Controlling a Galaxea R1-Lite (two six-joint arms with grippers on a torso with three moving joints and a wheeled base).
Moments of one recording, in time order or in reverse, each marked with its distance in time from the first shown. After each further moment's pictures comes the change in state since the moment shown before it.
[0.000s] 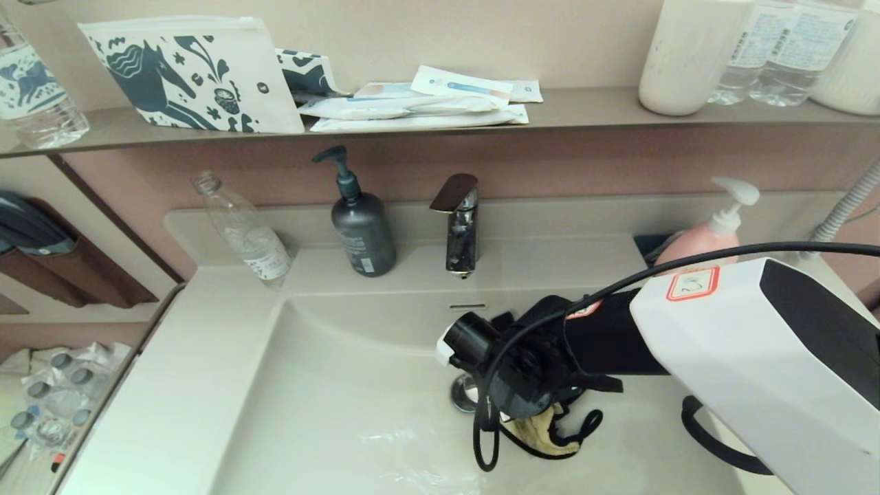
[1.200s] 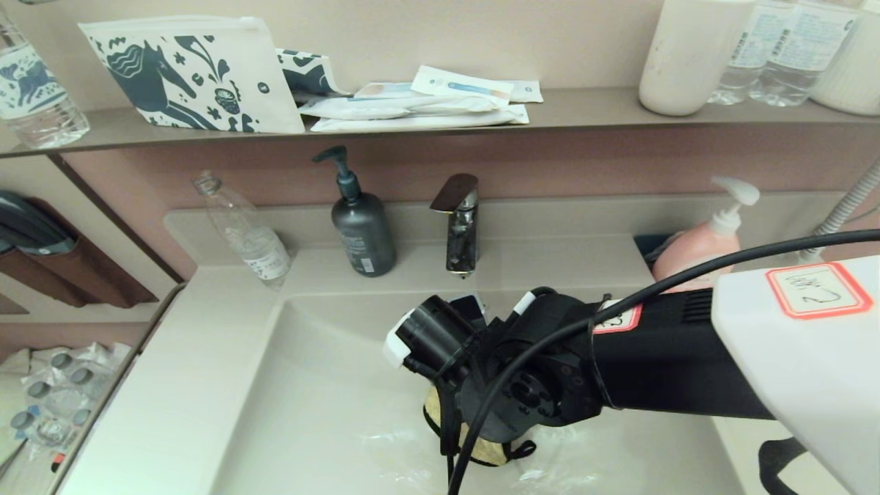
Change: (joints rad) left arm 0.000 0.000 0.000 0.000 -0.001 0.000; right arm 0.142 -0.133 0.016 -0.145 0.082 0.028
